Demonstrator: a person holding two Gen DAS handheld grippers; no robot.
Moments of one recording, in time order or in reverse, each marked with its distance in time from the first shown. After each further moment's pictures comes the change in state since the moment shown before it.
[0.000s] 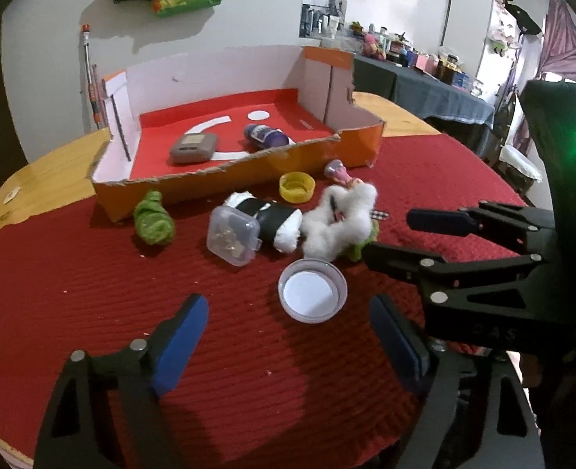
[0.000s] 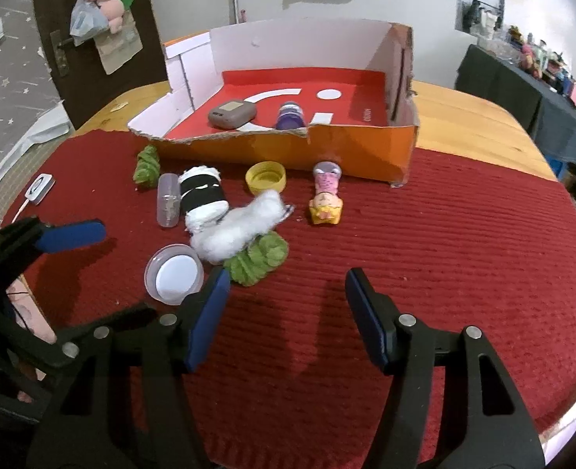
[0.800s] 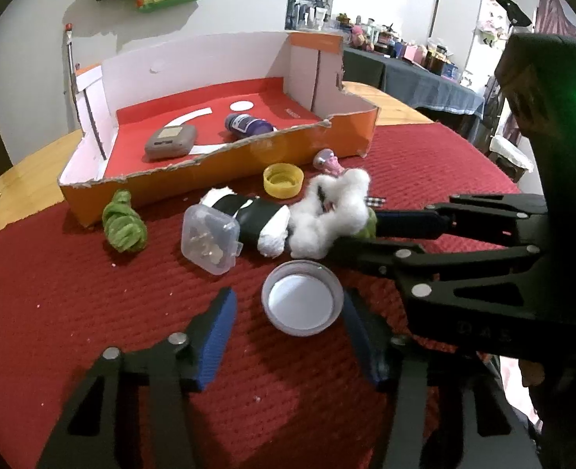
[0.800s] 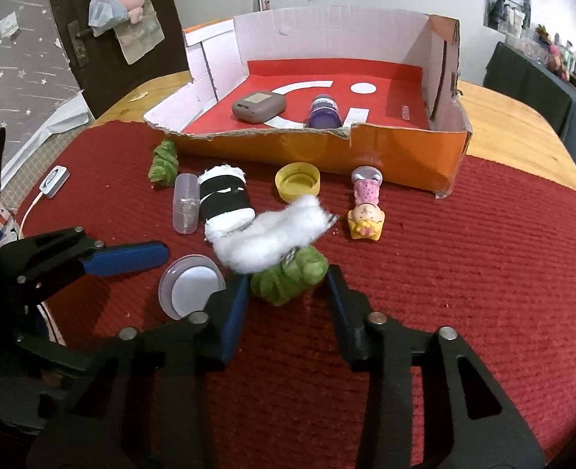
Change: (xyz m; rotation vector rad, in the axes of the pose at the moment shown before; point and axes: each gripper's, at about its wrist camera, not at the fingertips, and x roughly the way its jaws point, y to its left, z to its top) left arm 0.019 -0.005 0.002 0.042 0.017 -0.051; right arm 0.018 0.006 0.010 -0.012 0.031 0.087
